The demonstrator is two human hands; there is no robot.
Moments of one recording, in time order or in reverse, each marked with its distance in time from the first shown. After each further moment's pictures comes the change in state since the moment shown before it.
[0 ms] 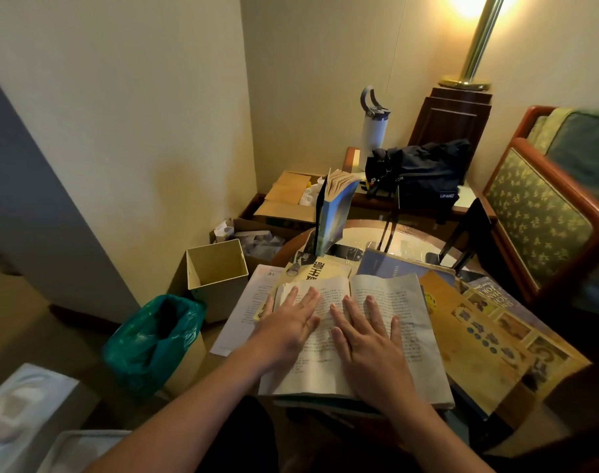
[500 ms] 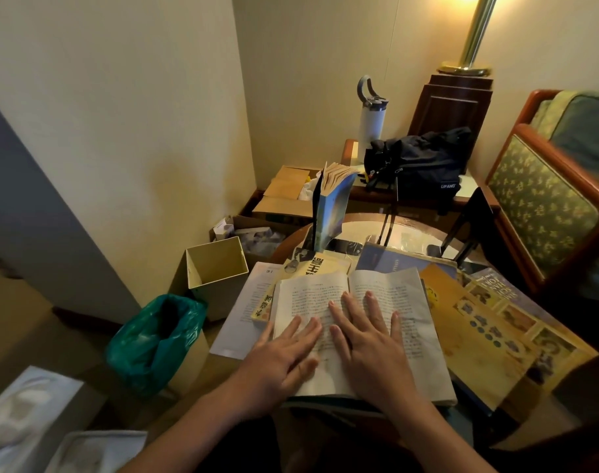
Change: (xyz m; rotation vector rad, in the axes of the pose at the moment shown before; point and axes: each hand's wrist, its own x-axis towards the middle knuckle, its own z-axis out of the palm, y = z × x) left_hand -0.054 -0.001 0.012 -0.066 -0.037 0.134; right_hand 0.000 0.002 0.003 -0.011 0.019 -0.001
